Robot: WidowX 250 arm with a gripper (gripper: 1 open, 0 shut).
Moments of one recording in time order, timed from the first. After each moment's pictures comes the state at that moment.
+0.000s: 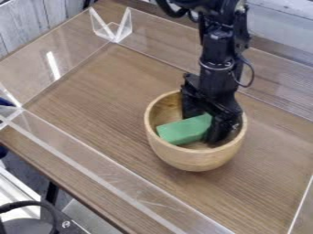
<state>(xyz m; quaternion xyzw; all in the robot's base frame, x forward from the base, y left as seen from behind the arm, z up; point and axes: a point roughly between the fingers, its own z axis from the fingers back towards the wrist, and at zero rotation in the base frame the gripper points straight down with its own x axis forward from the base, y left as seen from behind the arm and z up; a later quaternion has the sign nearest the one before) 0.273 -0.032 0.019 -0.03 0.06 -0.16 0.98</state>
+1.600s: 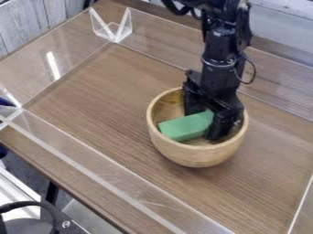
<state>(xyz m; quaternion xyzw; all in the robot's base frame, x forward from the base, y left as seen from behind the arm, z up) 0.280 -0.026 0.019 -0.03 0.06 -0.16 0.99</state>
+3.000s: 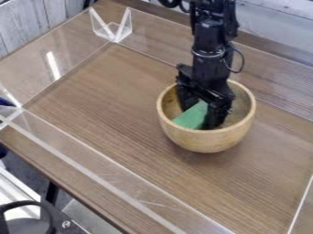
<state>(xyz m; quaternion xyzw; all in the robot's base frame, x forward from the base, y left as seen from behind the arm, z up) 0.289 0.000 0.022 -0.03 0.06 -0.12 0.99</state>
